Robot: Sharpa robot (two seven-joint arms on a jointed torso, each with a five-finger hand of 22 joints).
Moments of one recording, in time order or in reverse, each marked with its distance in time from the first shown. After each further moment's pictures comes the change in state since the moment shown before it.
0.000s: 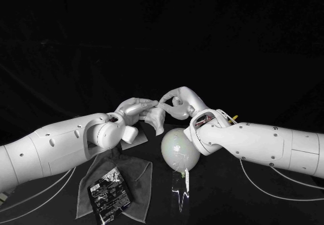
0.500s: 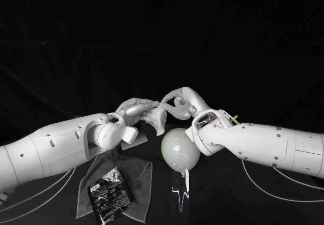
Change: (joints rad) left arm -0.001 0.001 0.000 0.004 -0.014 0.000 0.001; left_hand -0.002 -0.001 0.000 0.000 0.000 0.000 0.000 0.006 0.000 0.005 0.002 0.000 0.000 0.002 0.001 0.000 0.001 0.000 0.004 0.004 0.000 0.000; right arm 0.000 -0.020 0.000 0.016 0.001 0.000 -0.002; right_hand 0.000 0.000 0.008 -0.006 -0.001 0.003 -0.004 0.007 0.004 0.000 0.000 0.022 0.001 -0.003 -0.003 0.000 0.000 0.000 -0.001 -0.003 0.013 0.000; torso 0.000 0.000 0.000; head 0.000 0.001
